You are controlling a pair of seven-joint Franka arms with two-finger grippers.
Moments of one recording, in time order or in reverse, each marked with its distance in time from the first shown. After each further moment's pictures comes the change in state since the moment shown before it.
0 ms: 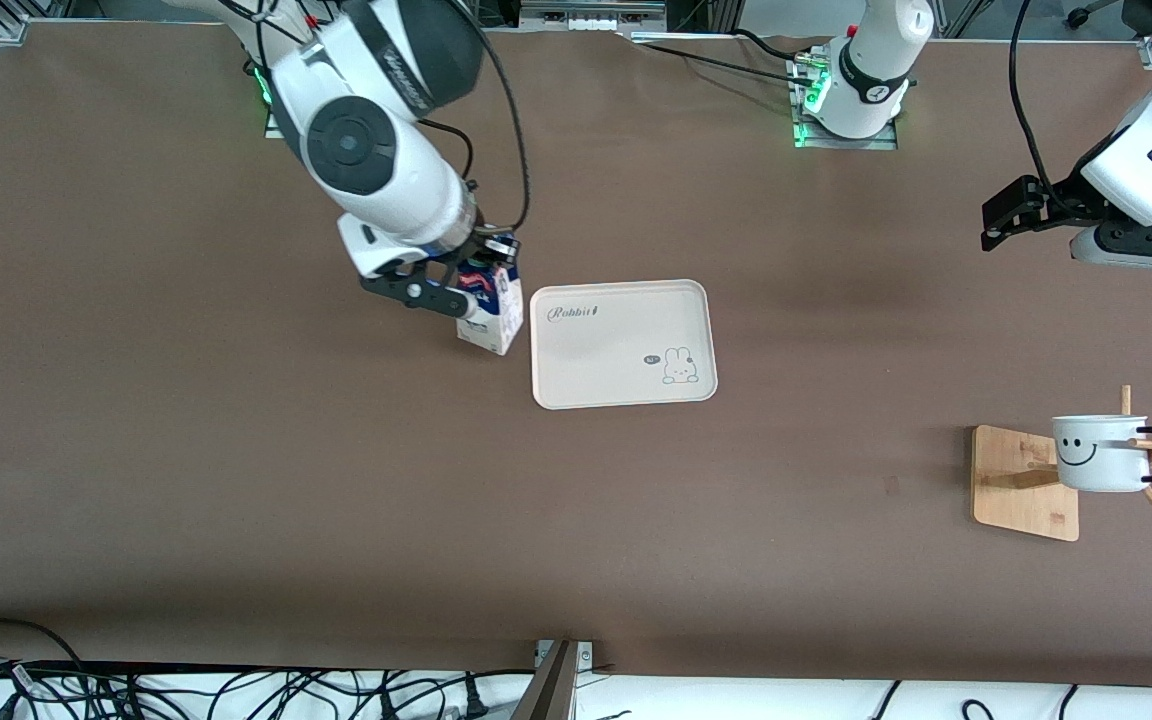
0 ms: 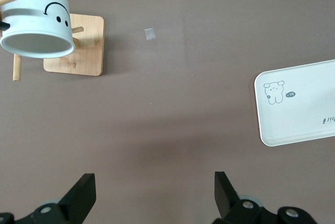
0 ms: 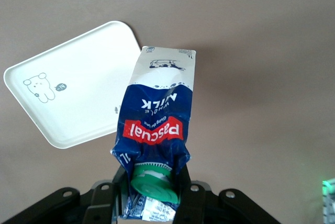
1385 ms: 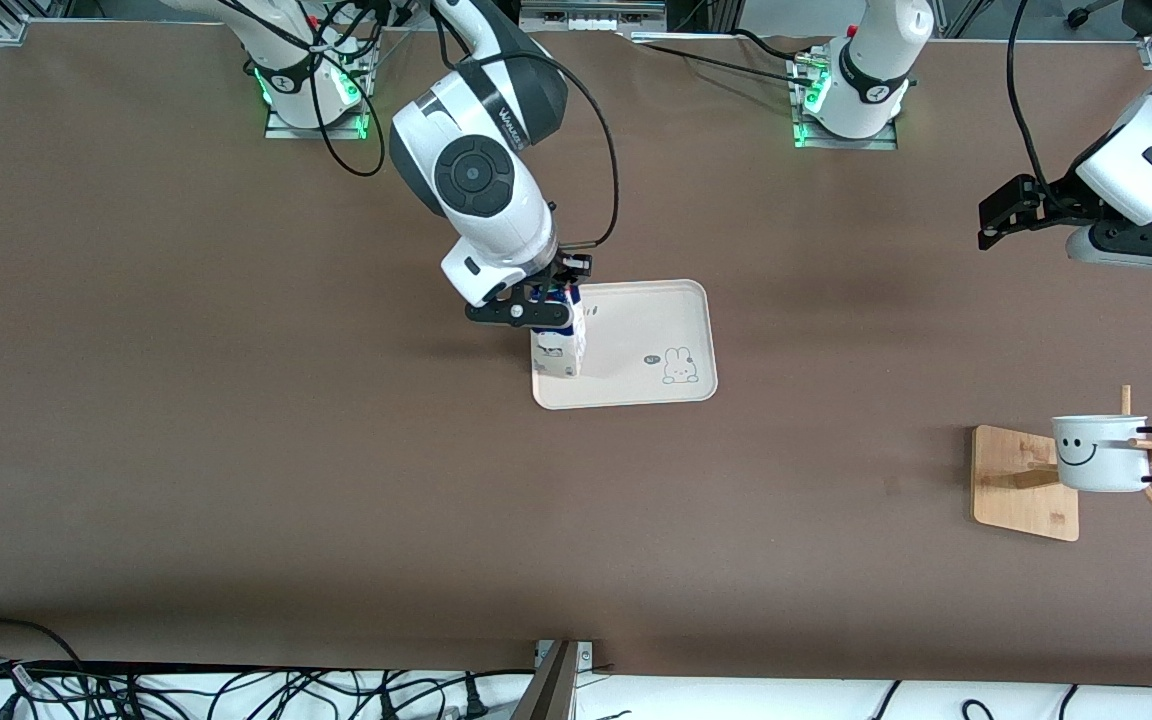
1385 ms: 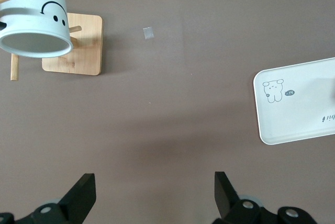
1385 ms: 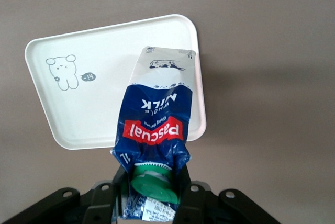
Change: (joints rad) left arm -0.001 0.000 -0.004 0.000 0.000 -0.004 0.000; right arm 0.096 0.121 0.000 0.002 0.000 0.199 -0.184
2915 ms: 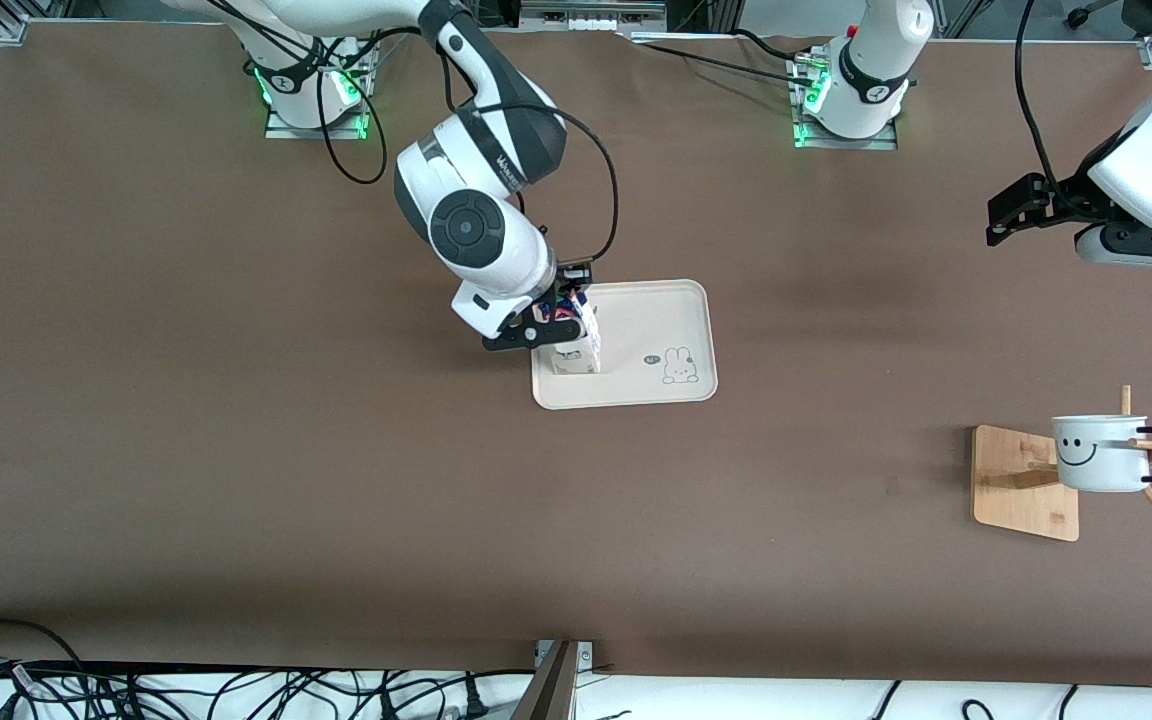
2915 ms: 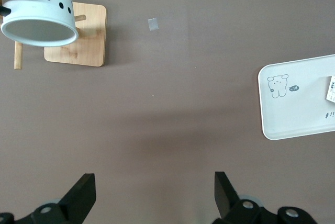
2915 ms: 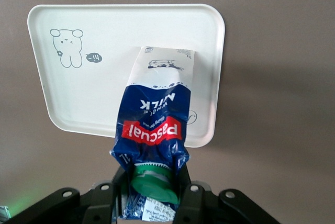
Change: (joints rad) left arm 0.018 0.000 0.001 0.000 0.000 -0.027 0.000; right arm -0.020 0.076 -0.015 0.025 0.110 -0.006 -0.235
